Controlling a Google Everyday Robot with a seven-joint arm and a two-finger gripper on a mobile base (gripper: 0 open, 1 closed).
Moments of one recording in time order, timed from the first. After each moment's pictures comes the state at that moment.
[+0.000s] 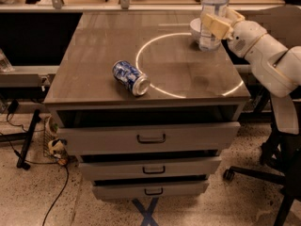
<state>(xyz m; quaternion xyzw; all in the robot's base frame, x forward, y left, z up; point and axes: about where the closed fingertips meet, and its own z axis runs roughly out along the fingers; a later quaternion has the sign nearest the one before) 0.729 -0.198 0.990 -0.21 0.55 0.29 0.75</state>
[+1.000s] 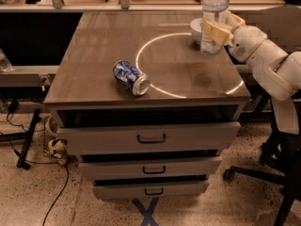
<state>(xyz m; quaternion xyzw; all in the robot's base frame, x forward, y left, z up) 0.722 -0.204 0.978 -0.24 0.53 0.27 0.76</state>
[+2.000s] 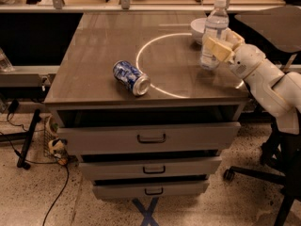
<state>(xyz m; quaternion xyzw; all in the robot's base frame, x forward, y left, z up) 0.702 -0.210 0.940 -0.22 0.52 0.32 0.77</state>
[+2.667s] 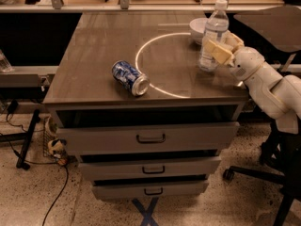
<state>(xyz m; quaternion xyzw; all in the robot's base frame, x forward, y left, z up) 0.697 -0.207 0.932 -0.23 0.49 0.34 0.77</state>
